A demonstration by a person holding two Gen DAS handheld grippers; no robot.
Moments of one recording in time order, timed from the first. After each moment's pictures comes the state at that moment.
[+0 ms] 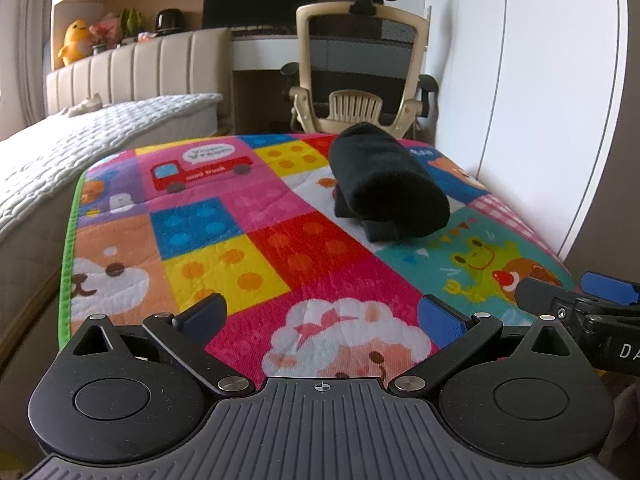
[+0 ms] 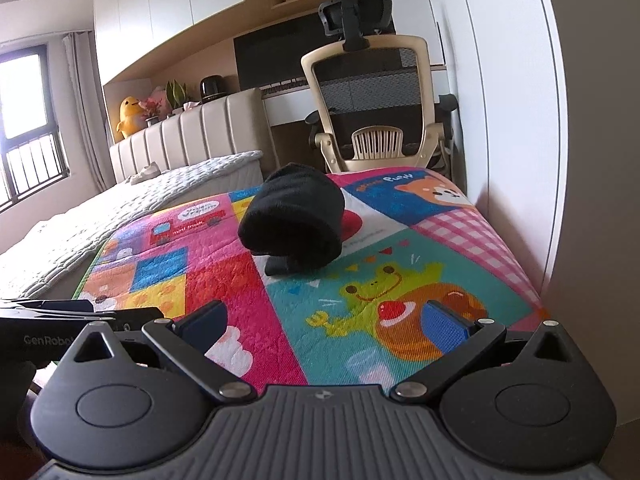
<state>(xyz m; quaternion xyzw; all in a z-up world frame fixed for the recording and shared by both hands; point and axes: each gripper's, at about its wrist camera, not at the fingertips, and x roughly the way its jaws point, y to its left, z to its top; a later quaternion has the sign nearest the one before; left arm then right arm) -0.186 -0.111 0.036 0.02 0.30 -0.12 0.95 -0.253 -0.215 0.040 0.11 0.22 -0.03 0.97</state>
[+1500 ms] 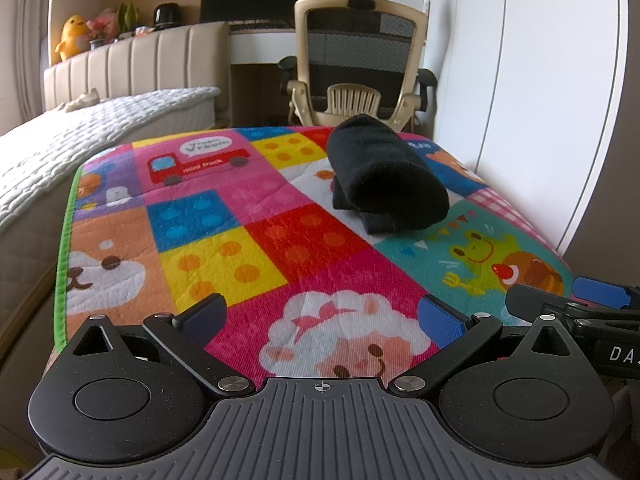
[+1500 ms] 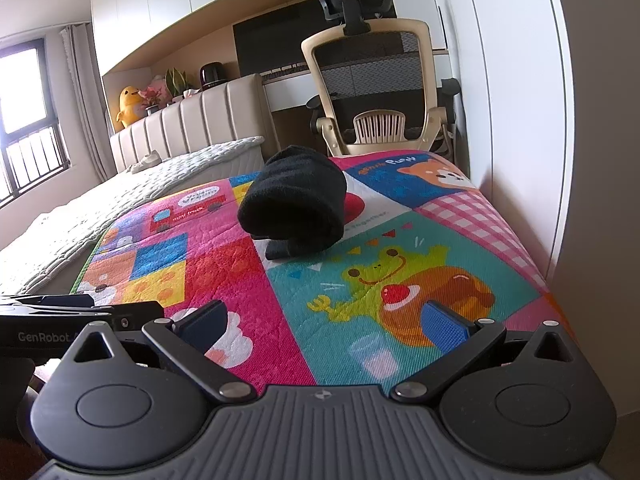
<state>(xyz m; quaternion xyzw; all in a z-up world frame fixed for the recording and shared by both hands) -0.184 -0.109 0.032 0.02 0.30 -0.12 0.94 -0.248 -0.219 0.034 0.12 0.24 -0.02 0.96</state>
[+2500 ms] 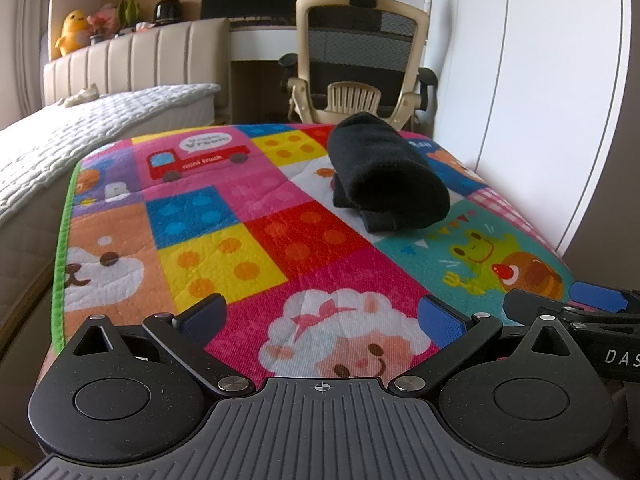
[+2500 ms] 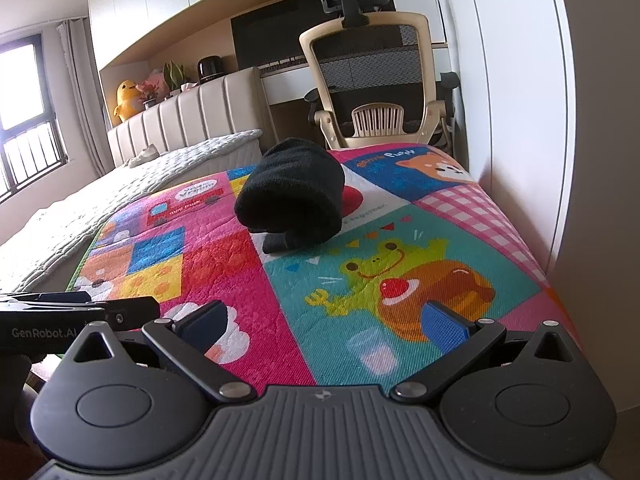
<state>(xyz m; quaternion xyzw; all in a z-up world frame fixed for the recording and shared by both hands) -0.182 -0.110 0.030 0.01 0.31 -0.12 0.94 -0.246 -0.218 0.032 0.12 0.25 -0.03 0.96</state>
